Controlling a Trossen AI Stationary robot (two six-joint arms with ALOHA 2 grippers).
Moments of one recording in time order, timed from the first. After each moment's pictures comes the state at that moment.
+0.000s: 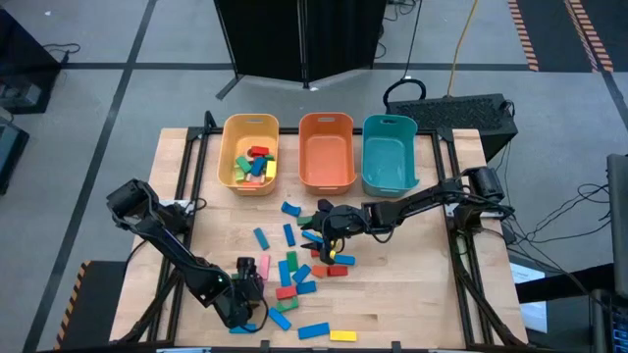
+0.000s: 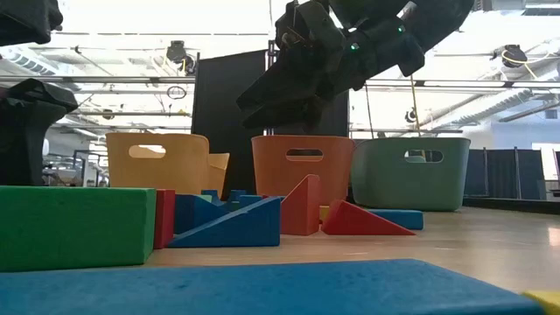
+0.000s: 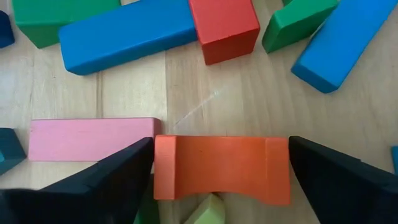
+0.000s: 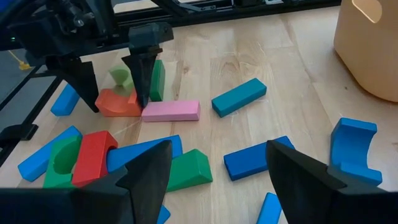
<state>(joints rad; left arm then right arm) -0.82 1.72 0.88 -0.42 -0.32 -0.69 0.13 1.82 1.00 0.36 0.00 0.22</state>
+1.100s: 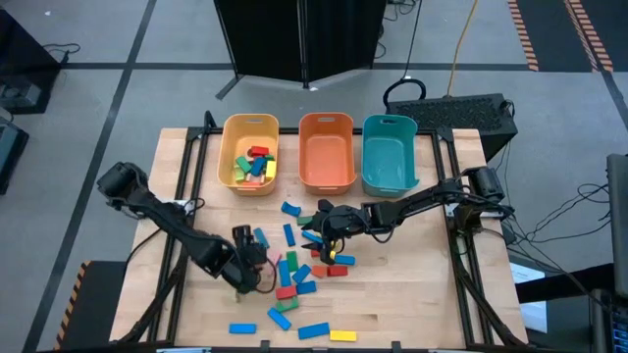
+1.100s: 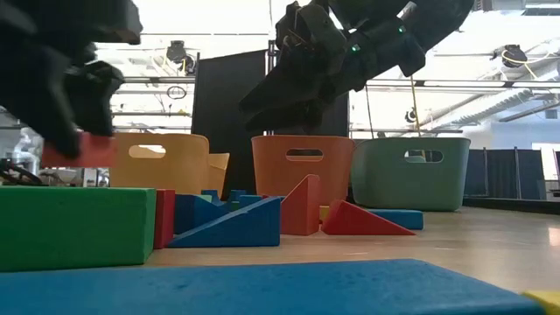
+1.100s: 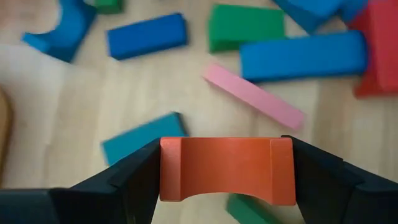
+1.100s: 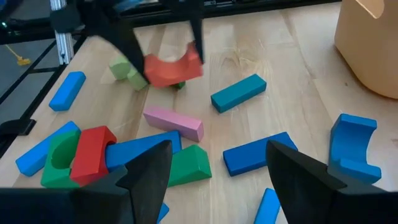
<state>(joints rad) -0.60 1.50 0.90 -0.71 -0.39 -0.67 0.13 1.82 1.00 0.34 0.00 0.22</state>
